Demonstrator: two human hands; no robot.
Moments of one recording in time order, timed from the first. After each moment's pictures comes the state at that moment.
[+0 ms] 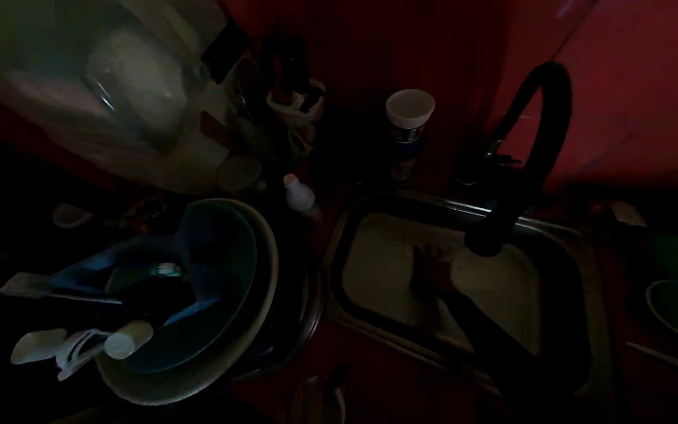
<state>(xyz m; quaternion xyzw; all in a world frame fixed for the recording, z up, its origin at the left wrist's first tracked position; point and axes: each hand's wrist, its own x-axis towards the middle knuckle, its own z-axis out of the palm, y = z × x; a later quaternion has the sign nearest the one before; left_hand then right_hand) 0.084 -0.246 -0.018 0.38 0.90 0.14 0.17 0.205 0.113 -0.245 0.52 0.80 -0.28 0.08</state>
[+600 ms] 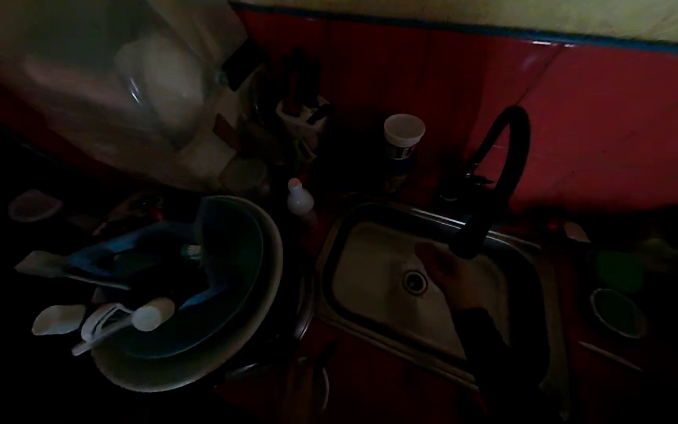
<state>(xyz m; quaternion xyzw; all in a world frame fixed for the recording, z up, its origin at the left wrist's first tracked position) 0.056 -0.250 -0.061 0.41 0.87 0.16 0.22 0.210 0.089 -0.087 0.50 0.23 -0.73 -0.41</state>
